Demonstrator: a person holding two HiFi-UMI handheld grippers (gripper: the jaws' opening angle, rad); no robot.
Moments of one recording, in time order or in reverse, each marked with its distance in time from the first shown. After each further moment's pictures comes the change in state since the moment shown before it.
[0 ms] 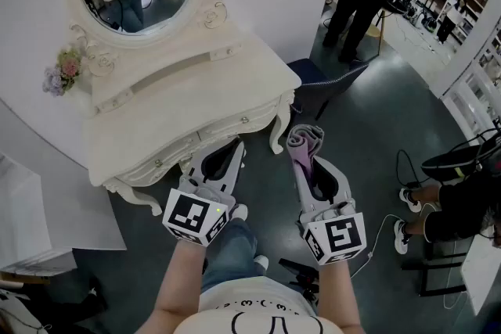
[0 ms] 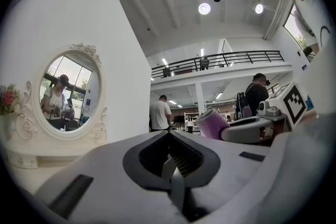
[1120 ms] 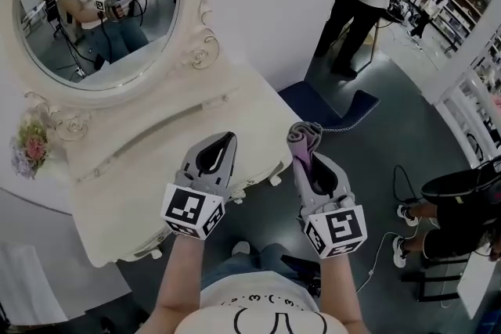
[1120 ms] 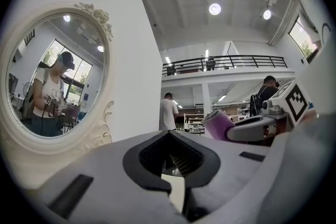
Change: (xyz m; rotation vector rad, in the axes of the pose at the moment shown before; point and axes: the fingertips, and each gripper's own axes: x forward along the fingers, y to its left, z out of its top) left arm 0.203 0.231 -0.017 -0.048 0.002 -0.017; right arm 0.278 -0.096 0.000 -0.006 0.071 -0.059
